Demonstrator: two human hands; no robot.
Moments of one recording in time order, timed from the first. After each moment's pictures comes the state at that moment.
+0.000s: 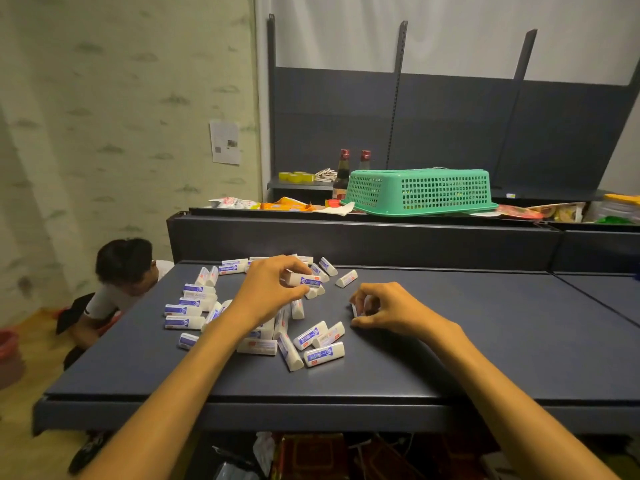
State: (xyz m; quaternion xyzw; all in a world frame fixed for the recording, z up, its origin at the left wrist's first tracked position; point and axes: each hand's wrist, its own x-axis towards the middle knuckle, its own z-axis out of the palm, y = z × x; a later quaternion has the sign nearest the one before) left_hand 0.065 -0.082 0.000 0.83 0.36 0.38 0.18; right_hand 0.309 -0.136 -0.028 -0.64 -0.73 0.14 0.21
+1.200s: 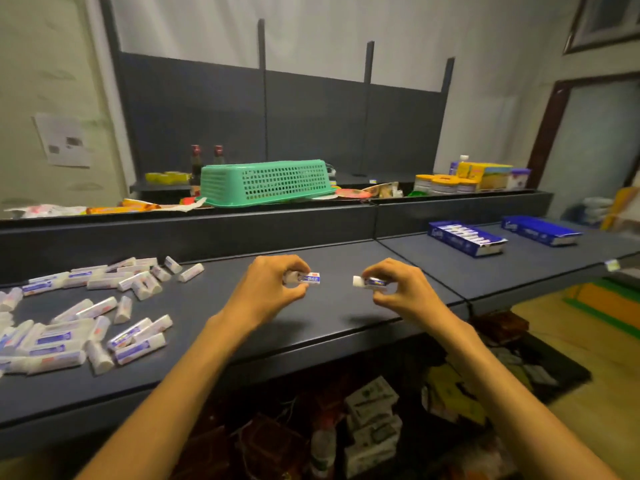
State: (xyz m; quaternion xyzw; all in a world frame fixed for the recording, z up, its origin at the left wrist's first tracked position) left_hand 0.278 -0.198 -0.006 0.90 0.14 0.38 0.17; right_hand 0.487 -0.370 -0.011 -0.69 -0.62 -0.07 0.37
